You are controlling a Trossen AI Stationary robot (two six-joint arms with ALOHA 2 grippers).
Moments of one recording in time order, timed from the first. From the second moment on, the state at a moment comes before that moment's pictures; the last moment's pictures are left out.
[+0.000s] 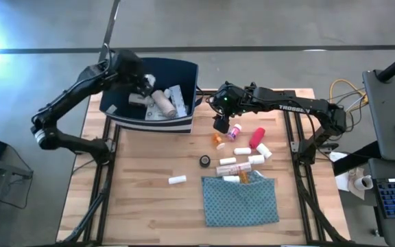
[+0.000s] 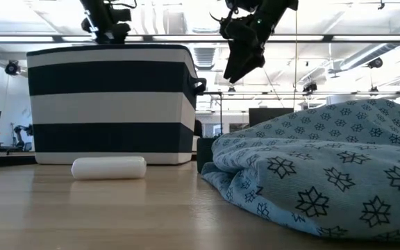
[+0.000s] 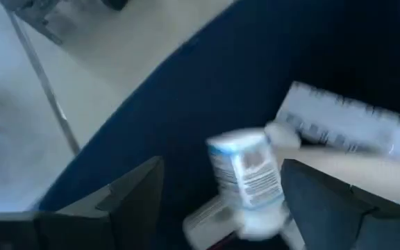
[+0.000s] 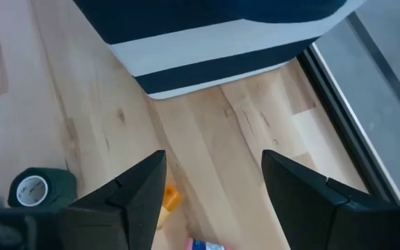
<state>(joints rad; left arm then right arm) 0.70 1.25 1.45 -0.98 -0.38 0.15 -0.30 1.63 1.46 -0.76 0.08 0.05</state>
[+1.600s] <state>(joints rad) -0.30 1.44 0.77 -0.32 -0.10 -0.38 -0.30 1.63 1.46 -0.90 0.10 0.00</state>
